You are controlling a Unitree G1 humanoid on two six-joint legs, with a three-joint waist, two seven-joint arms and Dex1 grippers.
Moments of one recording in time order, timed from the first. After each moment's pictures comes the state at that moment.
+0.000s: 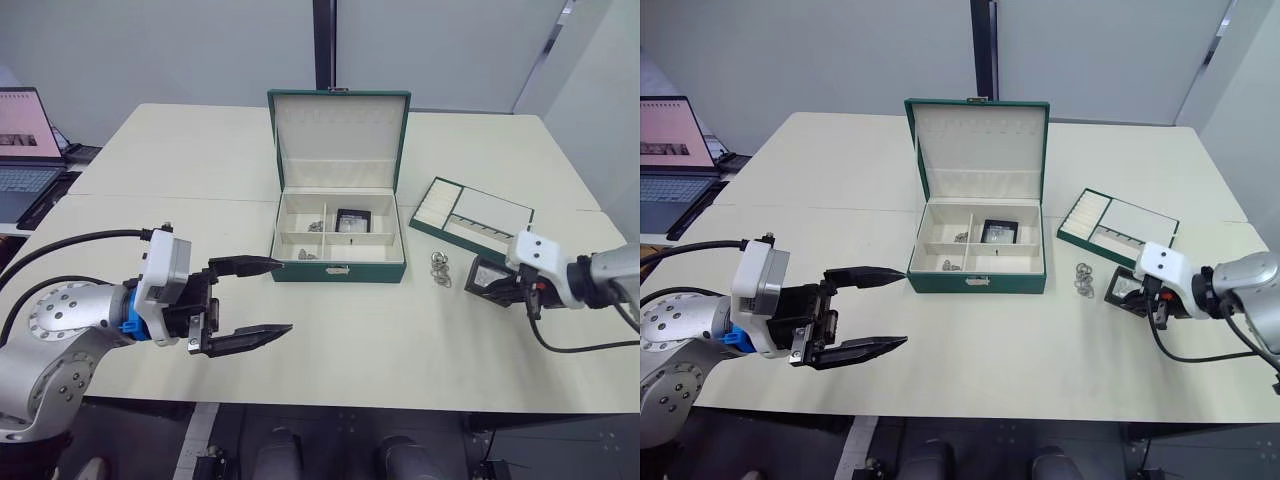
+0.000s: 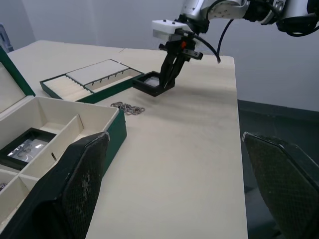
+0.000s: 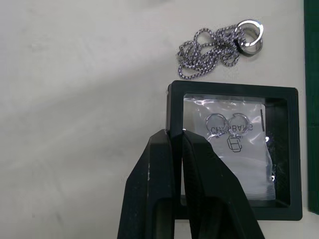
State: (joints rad) left arm -0.07 0.87 0.30 -0.48 -0.83 0.47 -1.14; right arm -0.46 -1.15 0.11 -0.15 0.23 0.64 1.23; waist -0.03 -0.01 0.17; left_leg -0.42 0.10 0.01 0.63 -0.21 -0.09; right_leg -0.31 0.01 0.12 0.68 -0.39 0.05
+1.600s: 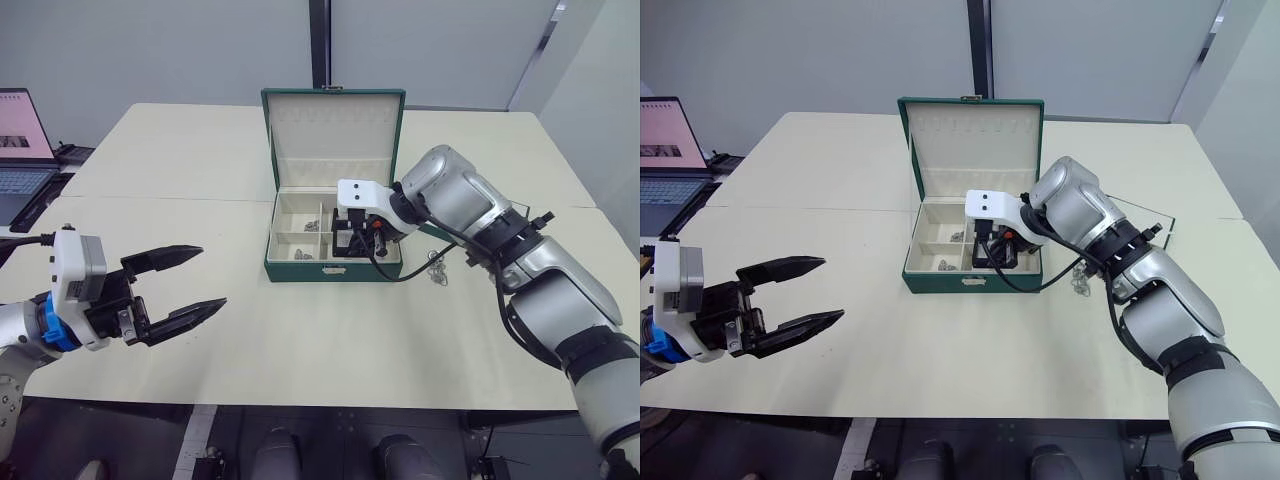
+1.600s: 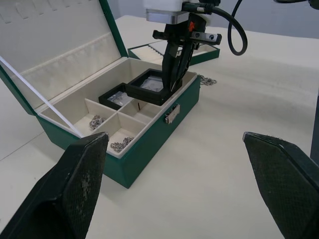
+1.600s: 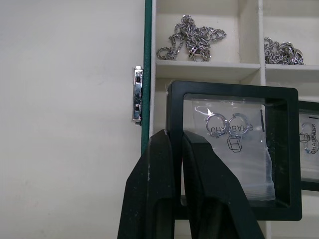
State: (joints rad) left arm 0.10 0.89 0.57 -0.40 -0.78 0.43 -1.12; right arm -1.29 -0.41 0.66 0.51 -0.06 0.62 1.37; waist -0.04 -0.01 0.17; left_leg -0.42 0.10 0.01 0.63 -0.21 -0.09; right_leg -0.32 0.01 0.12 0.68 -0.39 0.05
